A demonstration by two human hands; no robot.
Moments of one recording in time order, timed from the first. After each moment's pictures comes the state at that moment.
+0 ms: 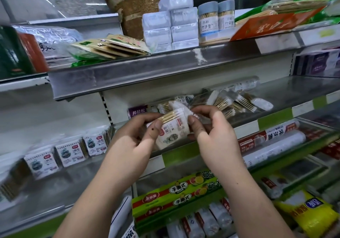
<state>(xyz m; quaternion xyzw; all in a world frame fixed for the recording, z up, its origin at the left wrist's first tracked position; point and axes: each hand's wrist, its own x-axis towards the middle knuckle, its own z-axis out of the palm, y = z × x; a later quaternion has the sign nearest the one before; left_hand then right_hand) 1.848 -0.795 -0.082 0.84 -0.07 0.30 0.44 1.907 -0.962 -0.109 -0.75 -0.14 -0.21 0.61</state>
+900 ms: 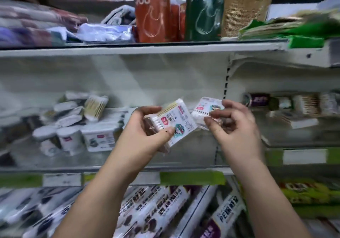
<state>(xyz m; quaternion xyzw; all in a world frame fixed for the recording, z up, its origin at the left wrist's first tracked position) 1.703 -0.529 -0.098 0.71 0.08 0.30 0.63 1.818 -0.692 -0.115 -0.73 -0.26 -0.22 0.59</state>
